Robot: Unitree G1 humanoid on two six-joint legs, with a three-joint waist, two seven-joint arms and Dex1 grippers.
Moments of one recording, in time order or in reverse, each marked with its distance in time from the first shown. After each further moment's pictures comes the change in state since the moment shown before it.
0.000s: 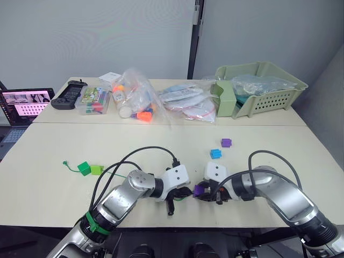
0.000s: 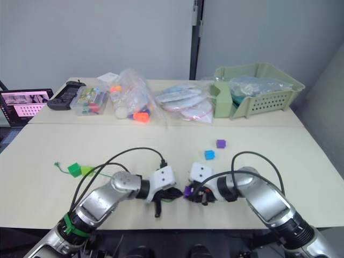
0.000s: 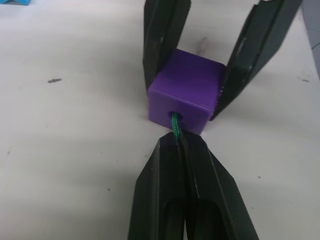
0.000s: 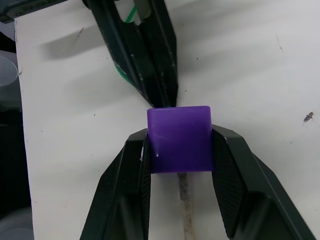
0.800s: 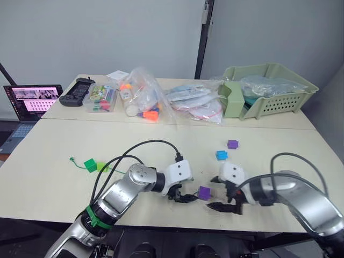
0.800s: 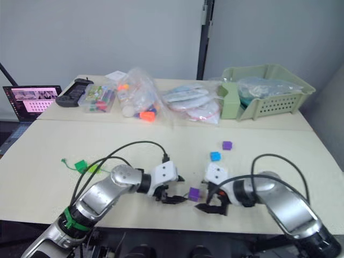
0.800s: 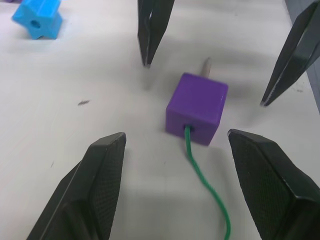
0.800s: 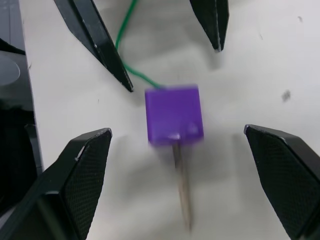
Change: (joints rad) left arm -0.058 -0.005 -0.007 0.018 -0.003 -0.050 -0.051; right arm 0.189 -0.128 -0.218 -0.126 0.101 0.020 0.004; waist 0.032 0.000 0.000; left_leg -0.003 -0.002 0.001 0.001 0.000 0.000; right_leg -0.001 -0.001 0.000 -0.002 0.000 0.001
